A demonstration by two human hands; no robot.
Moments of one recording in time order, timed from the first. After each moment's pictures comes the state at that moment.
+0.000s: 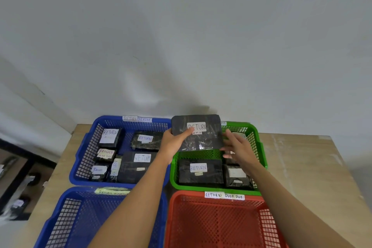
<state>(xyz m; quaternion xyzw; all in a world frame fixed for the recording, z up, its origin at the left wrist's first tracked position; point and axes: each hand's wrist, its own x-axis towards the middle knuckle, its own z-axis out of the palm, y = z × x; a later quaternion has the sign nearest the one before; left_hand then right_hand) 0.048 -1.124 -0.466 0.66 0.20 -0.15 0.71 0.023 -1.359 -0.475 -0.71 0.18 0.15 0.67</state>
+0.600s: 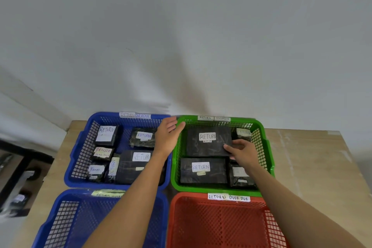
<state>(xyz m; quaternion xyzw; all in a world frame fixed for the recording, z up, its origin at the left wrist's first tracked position) 0.070 -1.105 -0.497 0.75 0.16 -0.08 0.64 0.037 -1.373 -0.545 -0.78 0.29 0.11 0.55</state>
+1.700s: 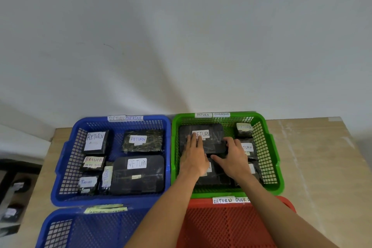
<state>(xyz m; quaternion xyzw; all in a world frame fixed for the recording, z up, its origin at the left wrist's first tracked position) 0.046 -1.183 -0.559 0.95 -0.06 -0.24 0.21 0.022 -1.332 -0.560 -0.94 0.14 0.10 0.29</state>
